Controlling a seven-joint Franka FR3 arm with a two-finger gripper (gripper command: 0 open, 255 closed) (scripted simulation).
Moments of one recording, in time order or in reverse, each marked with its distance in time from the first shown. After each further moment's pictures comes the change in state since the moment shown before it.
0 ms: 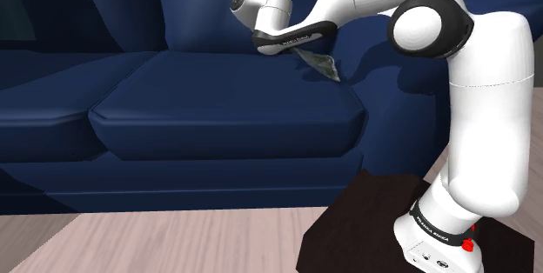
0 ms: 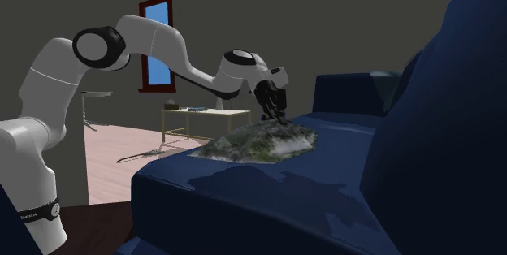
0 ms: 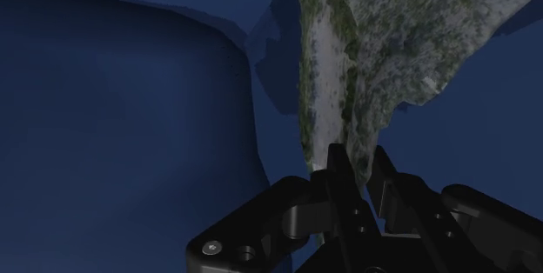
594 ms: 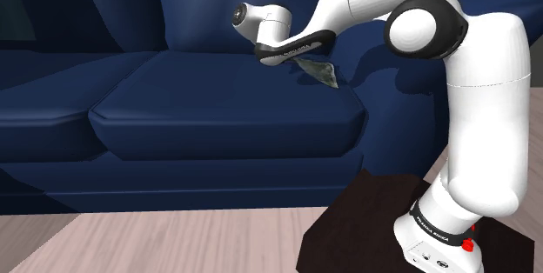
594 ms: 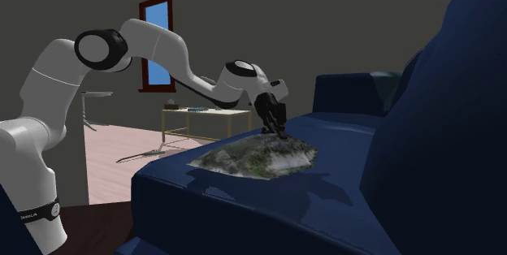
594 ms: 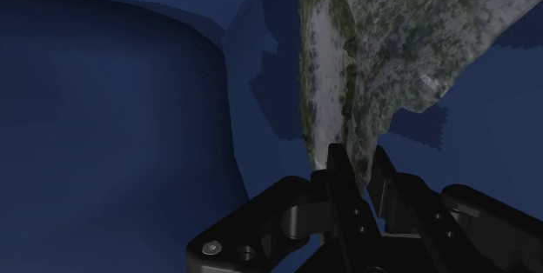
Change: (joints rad) arm -0.005 0.020 -0.004 -0.063 -0.017 0.053 0.066
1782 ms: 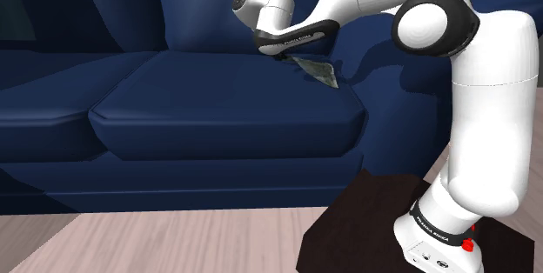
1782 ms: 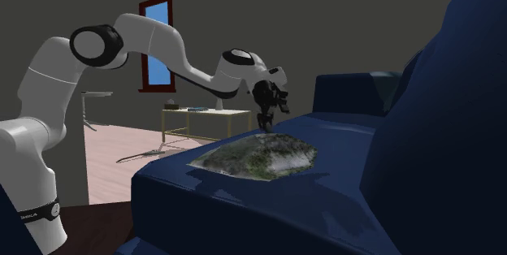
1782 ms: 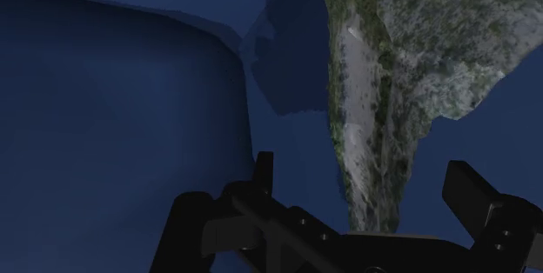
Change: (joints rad) arm -0.001 -0.042 0.007 0.030 0.027 -0.044 -0.057
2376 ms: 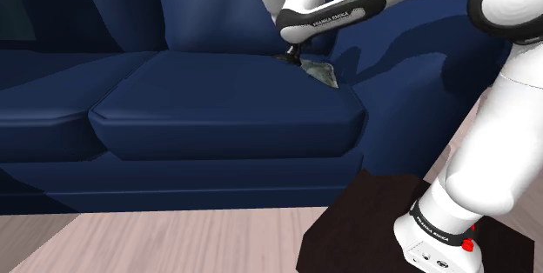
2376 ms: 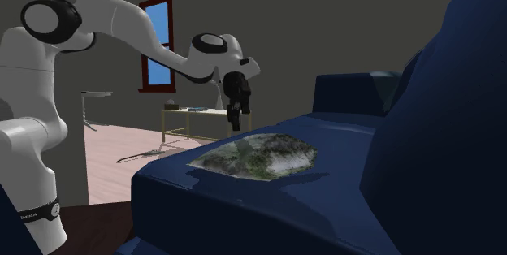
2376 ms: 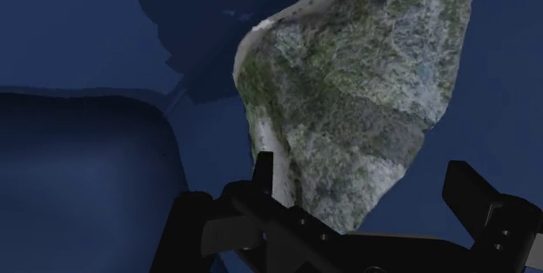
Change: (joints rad) arm -0.058 -0.333 0.027 -0.359 0.251 0.062 0.020
